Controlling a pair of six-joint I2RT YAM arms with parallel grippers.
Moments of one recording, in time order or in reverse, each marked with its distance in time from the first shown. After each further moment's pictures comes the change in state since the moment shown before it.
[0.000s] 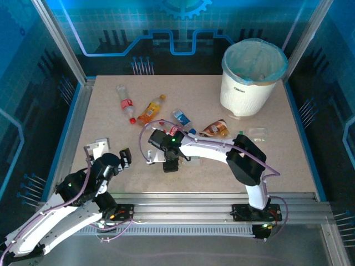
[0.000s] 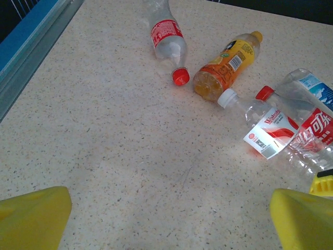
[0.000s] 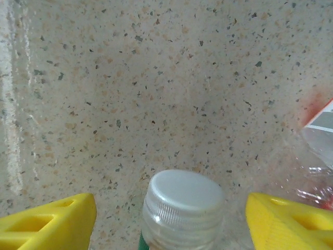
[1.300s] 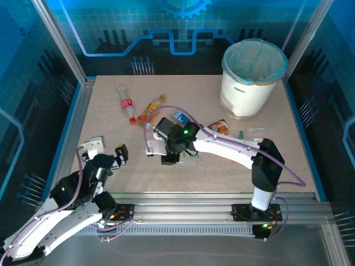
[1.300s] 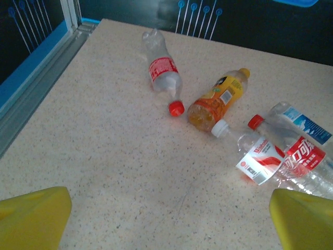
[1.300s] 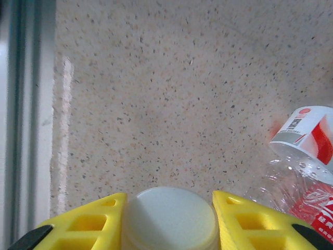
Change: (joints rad) left arm 0.000 -0.057 0.033 0.063 -0.052 0.091; right arm -0.018 -0.208 0.051 -0.098 -0.223 0.104
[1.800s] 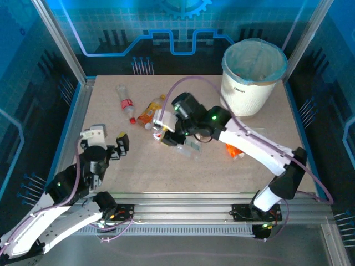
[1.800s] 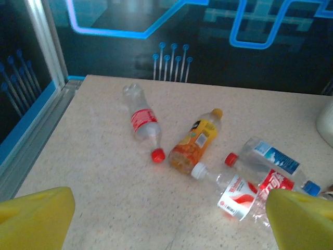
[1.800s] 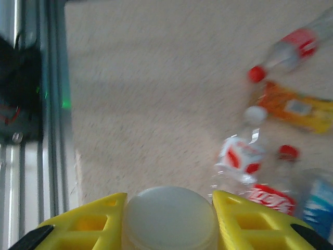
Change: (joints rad) left arm 0.000 0.143 0.157 0.186 0.011 0.247; right arm -0.126 -0.189 0.164 0.003 -0.104 0.230
